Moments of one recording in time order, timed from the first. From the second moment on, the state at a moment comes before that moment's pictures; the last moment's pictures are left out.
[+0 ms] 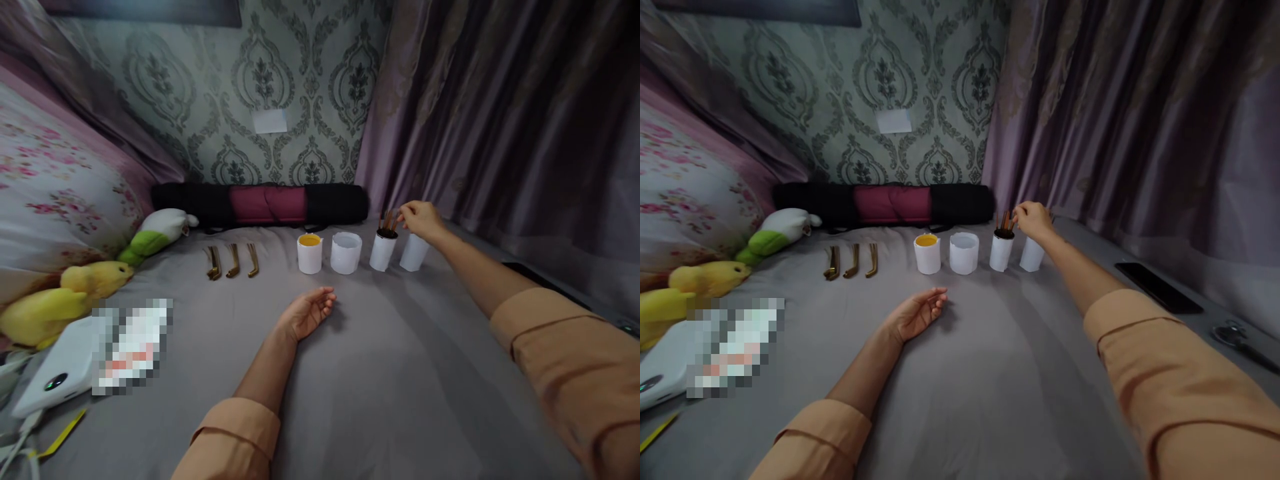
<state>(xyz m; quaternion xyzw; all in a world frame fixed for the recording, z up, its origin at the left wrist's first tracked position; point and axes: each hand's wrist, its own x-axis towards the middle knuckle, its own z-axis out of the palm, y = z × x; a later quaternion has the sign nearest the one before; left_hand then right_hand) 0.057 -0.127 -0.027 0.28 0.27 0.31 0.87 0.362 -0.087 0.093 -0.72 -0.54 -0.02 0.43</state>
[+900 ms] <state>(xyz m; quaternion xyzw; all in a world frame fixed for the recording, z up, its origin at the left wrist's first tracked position) 0.058 -0.126 -0.026 0.29 0.27 0.32 0.86 0.348 -0.103 0.094 -0.79 -0.46 -0.01 0.41</state>
